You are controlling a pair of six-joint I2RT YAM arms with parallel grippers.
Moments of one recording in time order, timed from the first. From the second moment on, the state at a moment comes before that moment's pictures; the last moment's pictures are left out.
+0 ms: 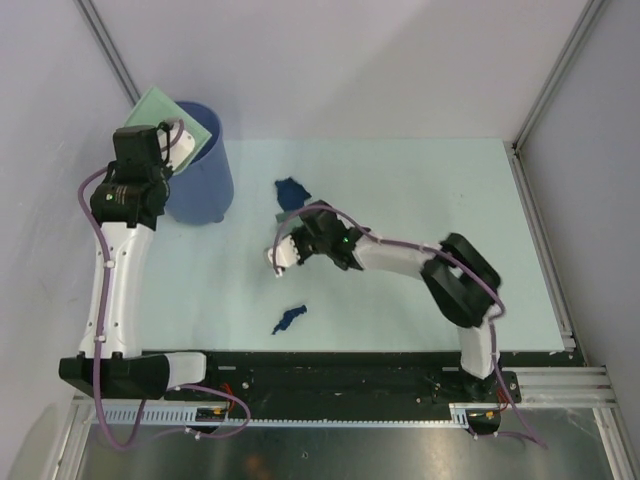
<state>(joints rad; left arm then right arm) -0.01 1.27 1.63 -0.89 -0.54 0.81 0.86 2.07 1.45 0.03 -0.14 -1.36</state>
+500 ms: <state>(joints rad) -0.01 1.23 1.55 -0.96 -0.35 0.72 1.12 1.42 1.11 -0.18 0.13 -0.84</state>
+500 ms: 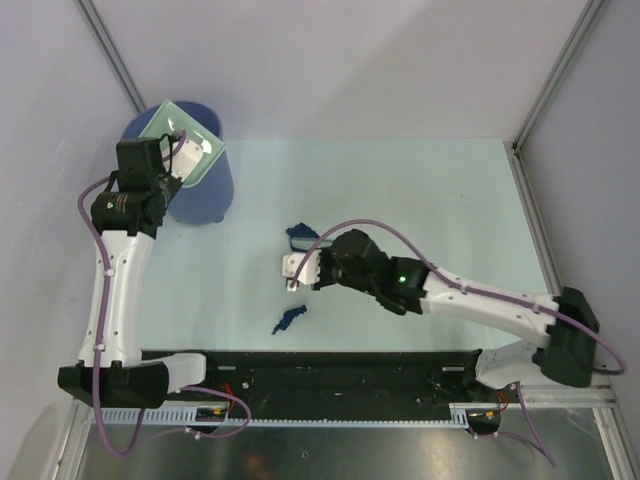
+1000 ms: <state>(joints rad) -0.01 1.21 1.52 -1.00 -0.33 0.71 1.22 1.41 1.24 -0.48 -0.47 -0.36</state>
